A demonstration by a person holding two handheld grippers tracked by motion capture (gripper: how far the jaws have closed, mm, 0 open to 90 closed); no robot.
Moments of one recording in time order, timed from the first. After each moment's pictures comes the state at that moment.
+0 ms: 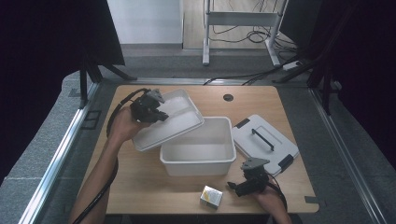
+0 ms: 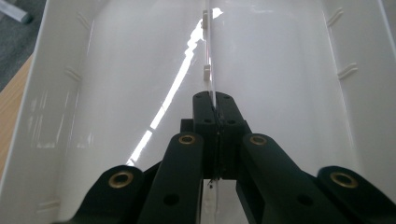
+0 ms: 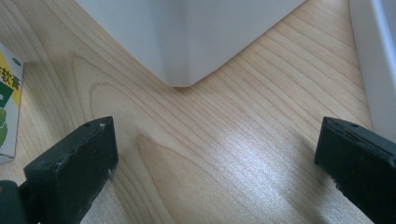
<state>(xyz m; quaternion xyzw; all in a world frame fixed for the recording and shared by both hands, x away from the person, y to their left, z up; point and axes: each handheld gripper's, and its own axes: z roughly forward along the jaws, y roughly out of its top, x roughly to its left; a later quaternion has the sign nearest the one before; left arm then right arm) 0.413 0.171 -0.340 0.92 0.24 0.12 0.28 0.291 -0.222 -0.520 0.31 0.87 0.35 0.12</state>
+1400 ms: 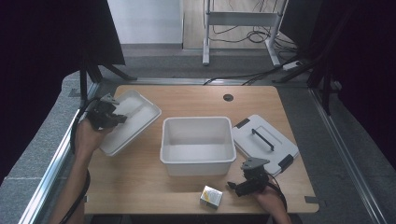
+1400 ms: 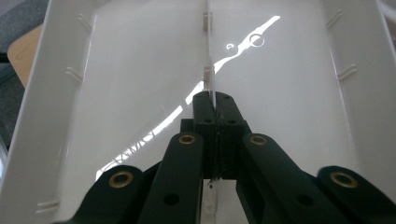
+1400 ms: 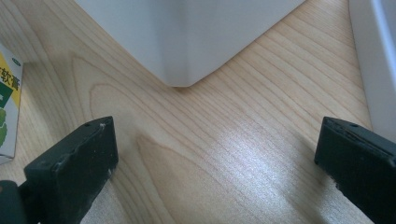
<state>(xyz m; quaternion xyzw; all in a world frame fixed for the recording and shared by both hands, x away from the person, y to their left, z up) 0.396 0.292 -0.377 0.86 0.41 0.17 0.27 0.291 -0.222 -0.520 0.31 0.87 0.35 0.12</state>
